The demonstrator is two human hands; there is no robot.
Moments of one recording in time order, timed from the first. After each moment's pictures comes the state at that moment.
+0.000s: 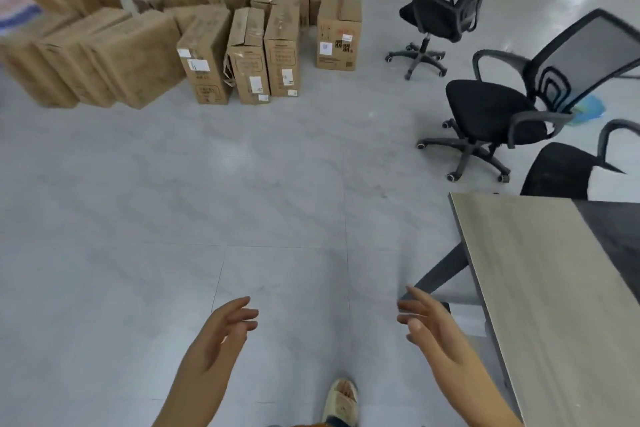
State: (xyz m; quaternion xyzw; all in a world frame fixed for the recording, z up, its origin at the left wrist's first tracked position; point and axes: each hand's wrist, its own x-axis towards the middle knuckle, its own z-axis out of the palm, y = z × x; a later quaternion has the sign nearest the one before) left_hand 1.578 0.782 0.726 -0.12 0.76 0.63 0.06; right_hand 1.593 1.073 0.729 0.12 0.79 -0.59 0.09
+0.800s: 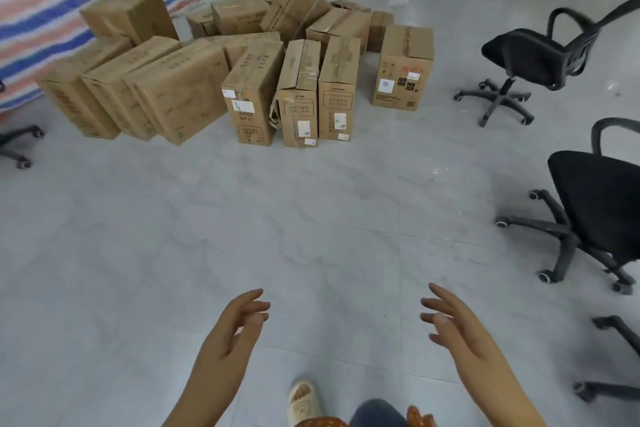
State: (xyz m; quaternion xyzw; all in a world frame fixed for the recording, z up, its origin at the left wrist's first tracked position) left_hand 1.125 0.699 0.730 -0.17 0.78 0.61 0.02; right_hand 1.098 0.997 0.728 0.10 0.79 -0.59 0.10
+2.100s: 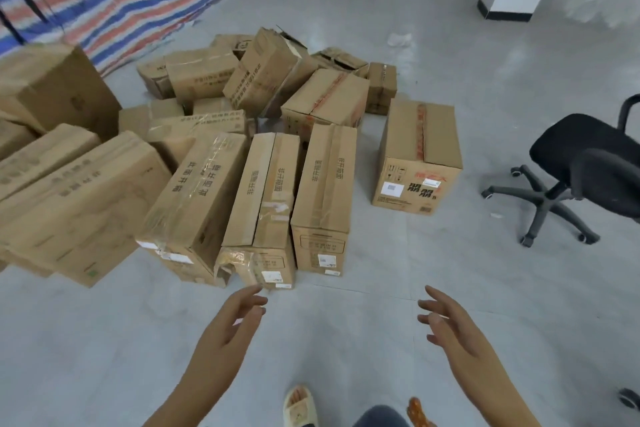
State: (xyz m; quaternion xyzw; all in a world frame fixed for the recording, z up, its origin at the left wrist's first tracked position) left_hand 0.203 0.690 0.717 -0.15 0.80 0.58 0.03; right_hand 0.192 1.001 0.724 0.12 0.81 -0.57 0.10
